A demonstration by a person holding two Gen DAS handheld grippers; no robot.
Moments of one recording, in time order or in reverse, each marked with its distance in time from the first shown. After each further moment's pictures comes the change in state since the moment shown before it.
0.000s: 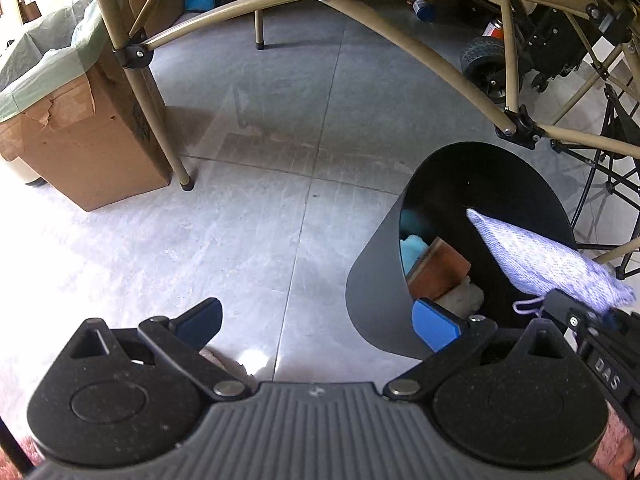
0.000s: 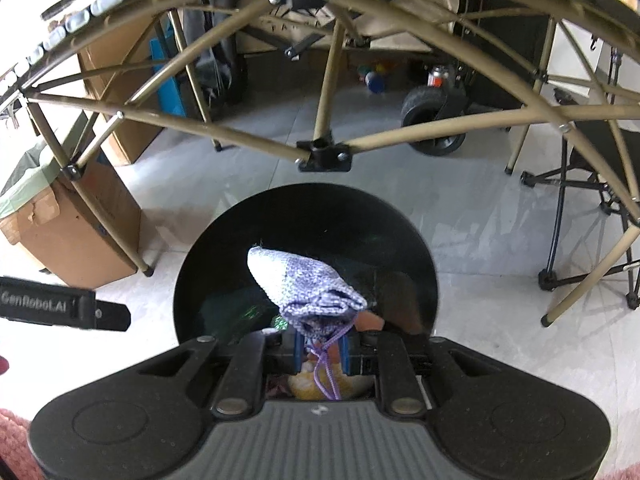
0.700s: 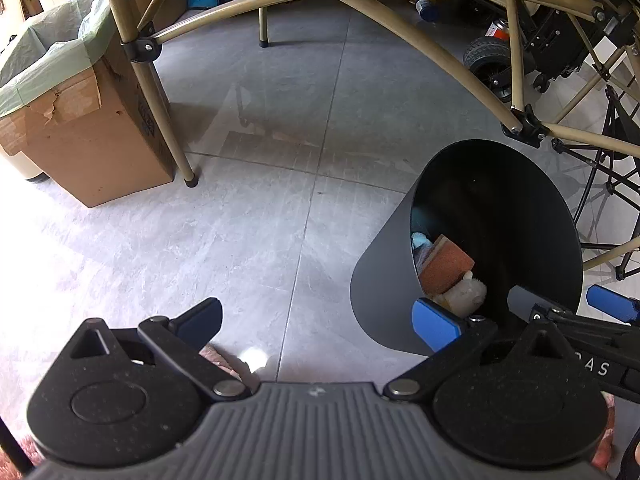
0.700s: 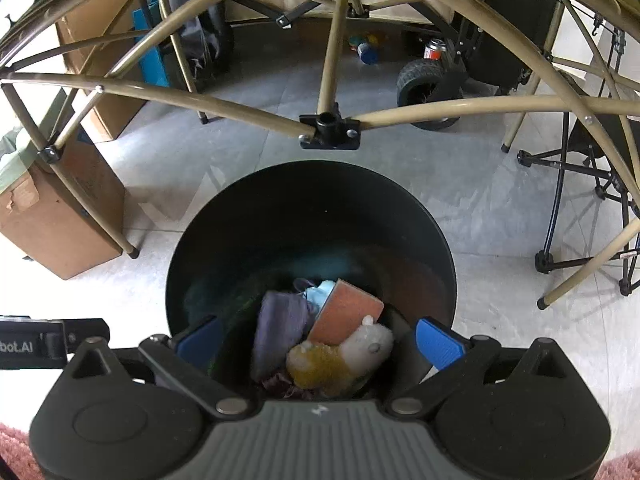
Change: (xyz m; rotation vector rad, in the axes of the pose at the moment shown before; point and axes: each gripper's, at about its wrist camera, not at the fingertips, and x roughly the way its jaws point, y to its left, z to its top) left arm 0.001 0.008 -0.002 -0.006 0.003 -0.003; right arm 0.020 0.014 0.013 0.004 0.093 -0.052
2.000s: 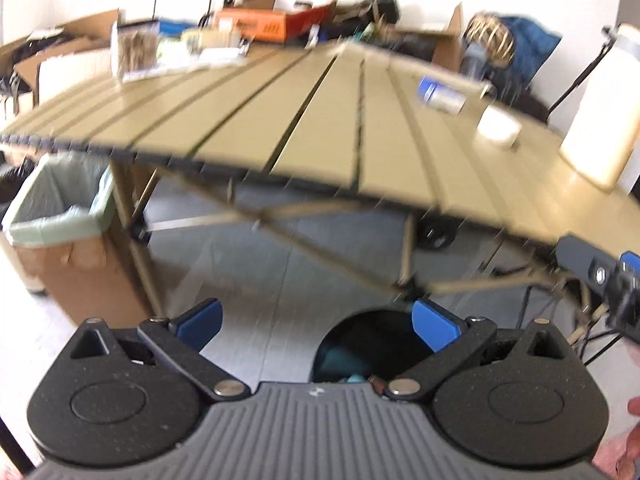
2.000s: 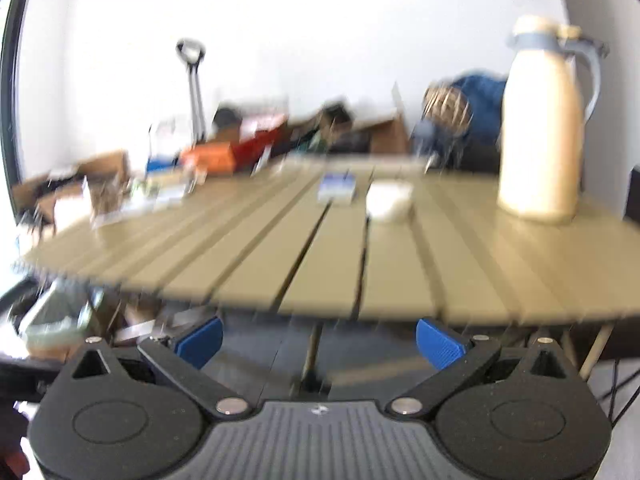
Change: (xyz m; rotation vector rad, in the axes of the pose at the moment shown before) left arm -0.133 -0.059 0.009 0.013 -0.501 -0.081; right arm -0.170 -0.040 0.022 -0.023 -0.680 0.049
